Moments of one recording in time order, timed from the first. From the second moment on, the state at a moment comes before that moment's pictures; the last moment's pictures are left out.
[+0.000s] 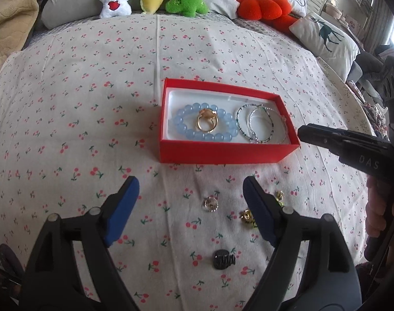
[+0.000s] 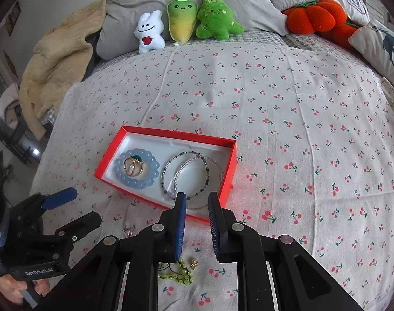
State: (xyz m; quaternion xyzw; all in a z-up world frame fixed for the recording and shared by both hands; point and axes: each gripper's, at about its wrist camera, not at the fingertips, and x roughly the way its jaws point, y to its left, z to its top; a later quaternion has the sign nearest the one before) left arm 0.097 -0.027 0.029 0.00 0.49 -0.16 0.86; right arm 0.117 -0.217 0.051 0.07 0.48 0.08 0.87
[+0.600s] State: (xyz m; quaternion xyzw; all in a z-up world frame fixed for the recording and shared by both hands) left arm 0.033 -0.001 -0.006 -0.03 0.56 -0.15 0.81; right arm 0.044 -0.229 0.017 0.13 0.57 0.03 0.81
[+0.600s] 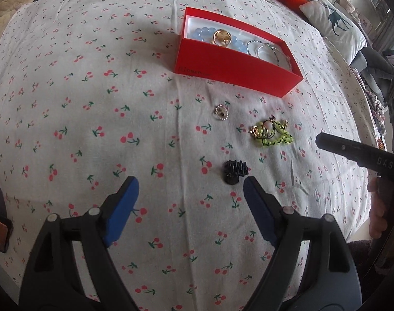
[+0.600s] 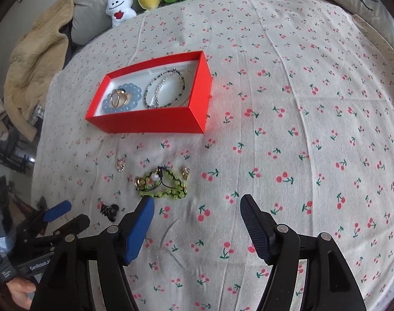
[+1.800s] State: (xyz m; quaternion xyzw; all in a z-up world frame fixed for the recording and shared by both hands) left arm 0.037 -0.035 -0.009 0.02 0.53 -0.21 0.82; right arm 0.050 -0.232 -0.007 0.15 0.59 0.03 0.79
